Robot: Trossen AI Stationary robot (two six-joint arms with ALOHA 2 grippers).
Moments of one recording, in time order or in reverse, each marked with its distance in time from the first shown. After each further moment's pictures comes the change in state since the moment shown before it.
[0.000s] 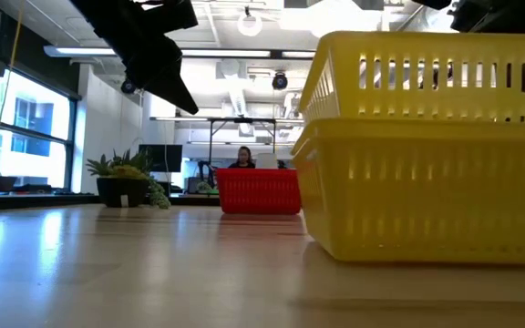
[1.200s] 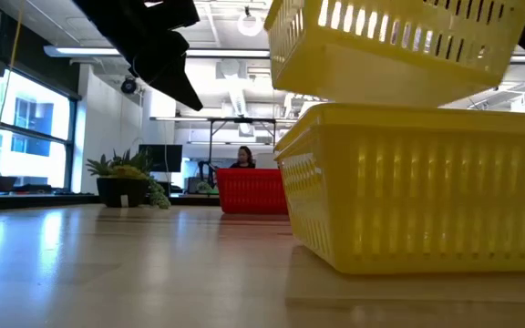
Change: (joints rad) left arm -0.001 0.000 0.000 0.032 0.000 -0.053; right arm -0.092 -0.142 -0.001 0.042 0.052 -0.302
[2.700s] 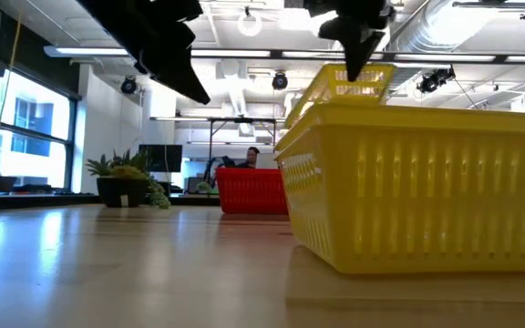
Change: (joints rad) left arm 0.000 0.000 0.000 0.067 0.003 0.023; right arm -0.475 0.327 0.622 -0.791 0.374 -1.196
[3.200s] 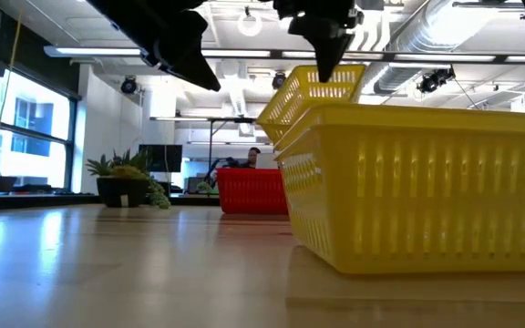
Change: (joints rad) left arm 0.000 0.000 0.000 0.120 -0.056 0.057; right arm -0.024 0.144 0.219 -0.001 -0.063 -0.137
